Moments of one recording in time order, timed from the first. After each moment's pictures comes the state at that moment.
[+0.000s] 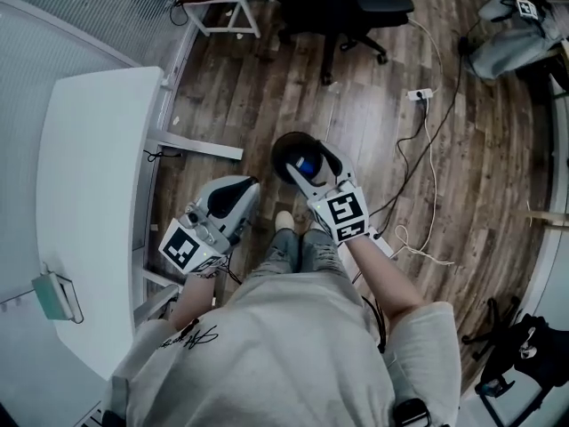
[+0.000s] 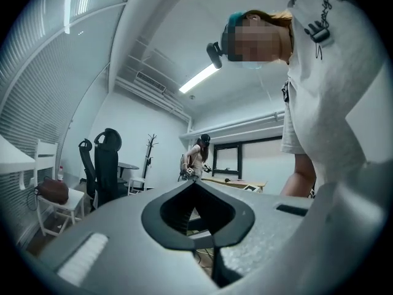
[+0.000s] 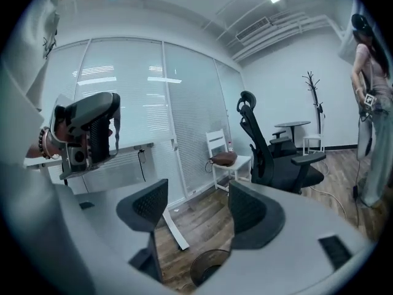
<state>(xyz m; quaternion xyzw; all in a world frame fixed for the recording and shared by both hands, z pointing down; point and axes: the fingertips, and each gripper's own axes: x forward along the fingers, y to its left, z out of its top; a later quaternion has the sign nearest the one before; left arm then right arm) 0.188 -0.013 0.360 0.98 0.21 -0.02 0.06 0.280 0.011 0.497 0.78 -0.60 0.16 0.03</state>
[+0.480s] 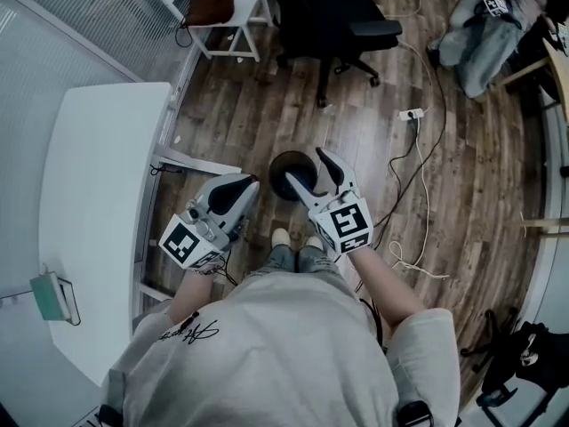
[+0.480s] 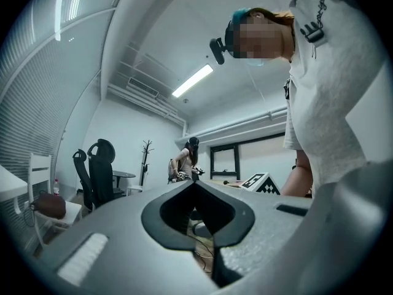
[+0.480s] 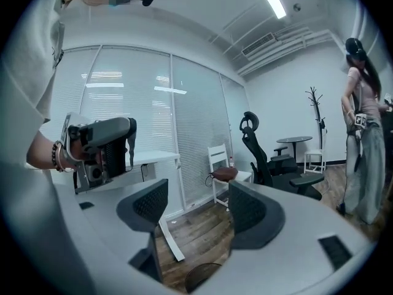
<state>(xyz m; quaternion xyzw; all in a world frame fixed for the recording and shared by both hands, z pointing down) 0.194 -0.006 0.324 0.97 0.22 -0.05 0.03 0.279 0.027 0.419 0.79 -0.61 0.10 0.02</state>
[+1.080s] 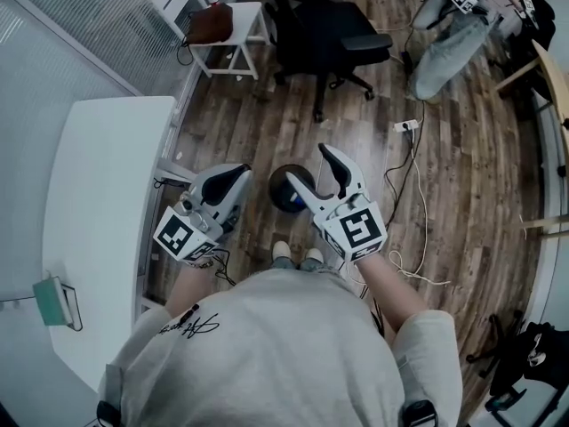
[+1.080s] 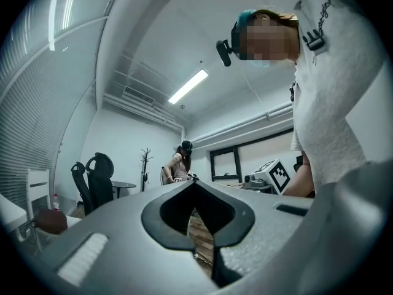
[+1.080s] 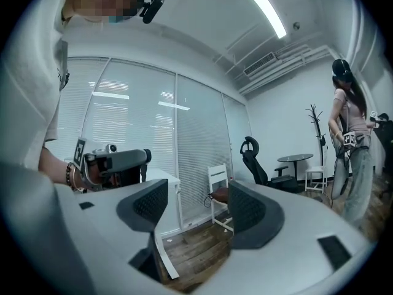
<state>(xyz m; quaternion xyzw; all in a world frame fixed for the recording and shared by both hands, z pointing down) 0.204 -0.014 0.285 0.97 0.22 -0.08 0.00 0.280 0.047 0.328 0.79 -0.61 0.02 -0.01</state>
